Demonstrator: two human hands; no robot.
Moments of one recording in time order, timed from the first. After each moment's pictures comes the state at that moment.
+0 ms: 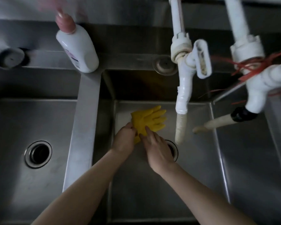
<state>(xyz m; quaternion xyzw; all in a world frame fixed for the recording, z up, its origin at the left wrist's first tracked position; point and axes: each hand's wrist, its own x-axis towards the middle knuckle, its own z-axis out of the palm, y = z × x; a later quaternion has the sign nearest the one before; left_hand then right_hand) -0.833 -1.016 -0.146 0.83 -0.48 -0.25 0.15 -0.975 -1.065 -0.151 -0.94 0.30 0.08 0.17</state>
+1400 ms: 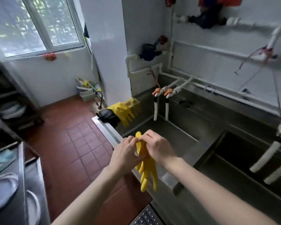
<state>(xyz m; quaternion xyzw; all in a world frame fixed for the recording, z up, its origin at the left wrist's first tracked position) -0.485 -0.237 0.140 0.97 -0.16 0.09 0.18 -0.477 -0.396 0.150 -0.91 -0.27 -0.20 0.26</state>
